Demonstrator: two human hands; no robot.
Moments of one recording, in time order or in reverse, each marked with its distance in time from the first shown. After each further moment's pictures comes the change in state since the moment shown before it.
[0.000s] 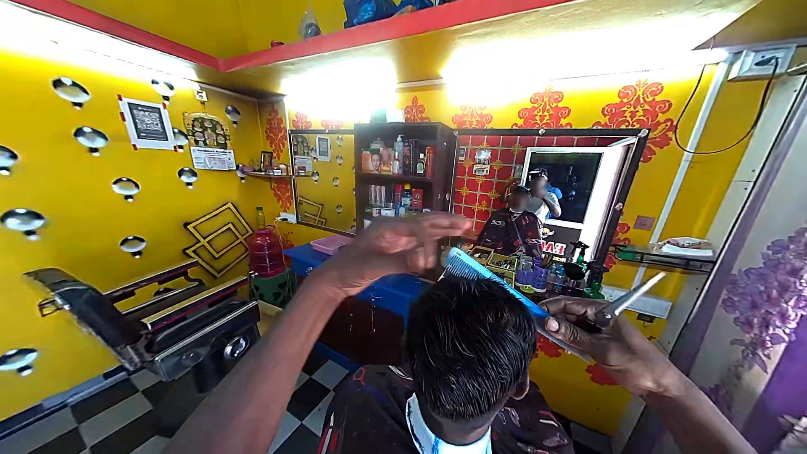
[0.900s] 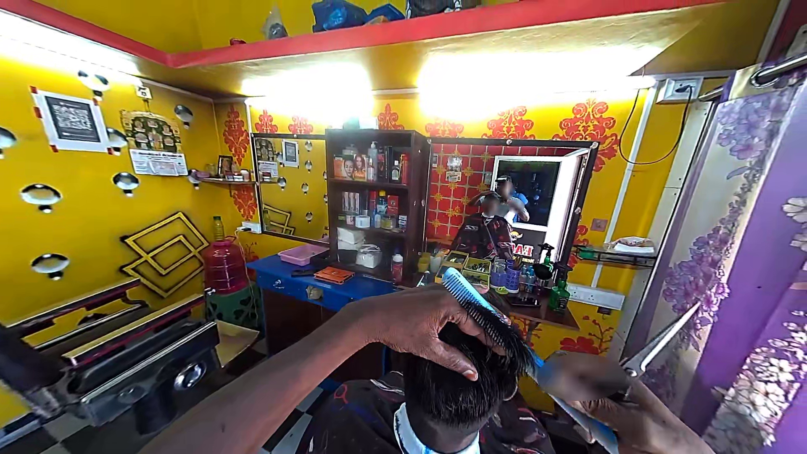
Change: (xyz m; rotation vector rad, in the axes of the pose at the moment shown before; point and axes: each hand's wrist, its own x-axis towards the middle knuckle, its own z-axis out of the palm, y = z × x) left_hand 0.021 -0.036 0.056 0.405 -0.471 0.074; right_hand -0.069 -0.030 0.038 0.236 0.091 0.150
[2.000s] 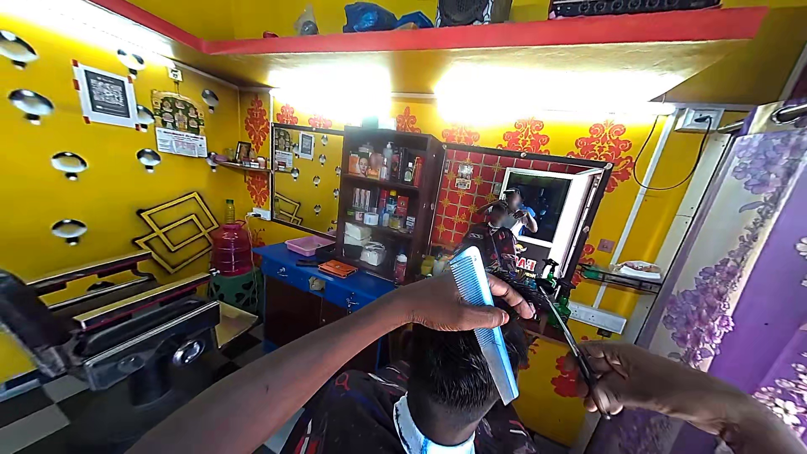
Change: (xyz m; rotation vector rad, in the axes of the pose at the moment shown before) left_hand 0.022 0.020 -0.003 -0.351 0.256 -0.157; right_hand 0.027 -0.016 -0.117 -0.382 -0.306 0.547
